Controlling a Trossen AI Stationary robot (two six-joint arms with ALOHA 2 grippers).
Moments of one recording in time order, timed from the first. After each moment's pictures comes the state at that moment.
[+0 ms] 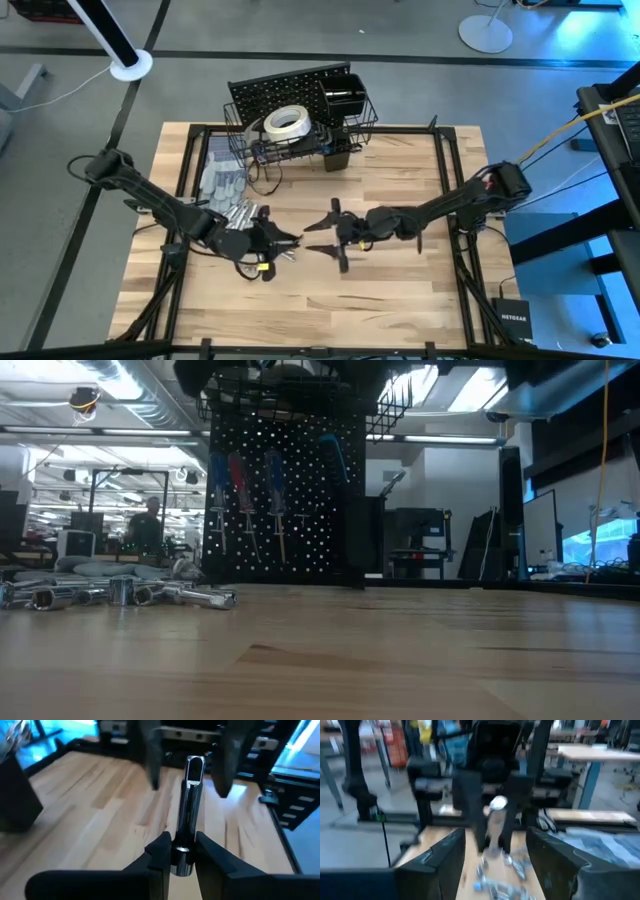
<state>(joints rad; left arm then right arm) -0.48 1.33 0.86 0.04 -0.60 -0.36 0.27 1.65 0.89 0.75 0.11 0.02</state>
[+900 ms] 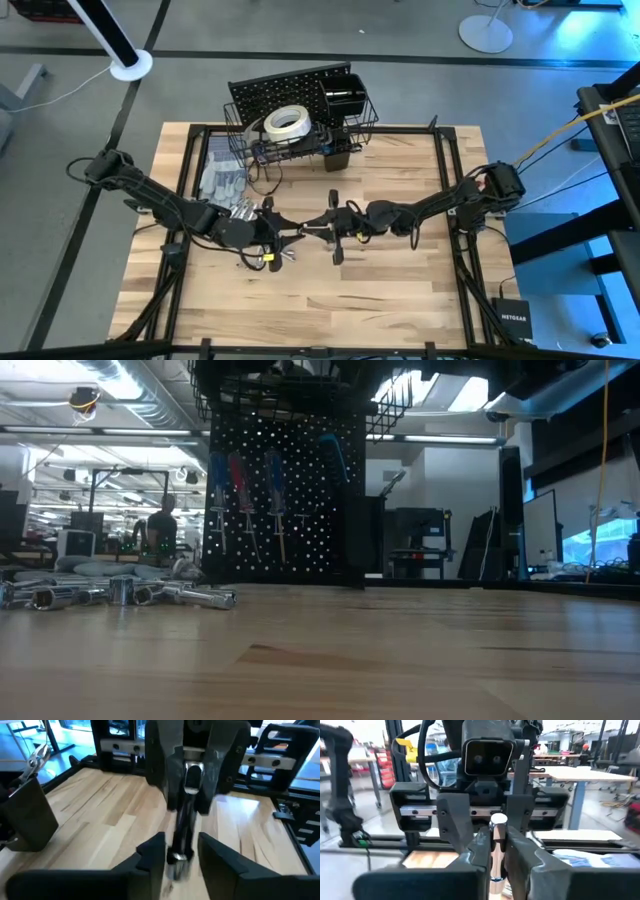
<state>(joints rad) -0.42 1.33 0.86 0.11 -0.59 -0.29 0.21 1.68 0.89 0.91 0.12 0.00</state>
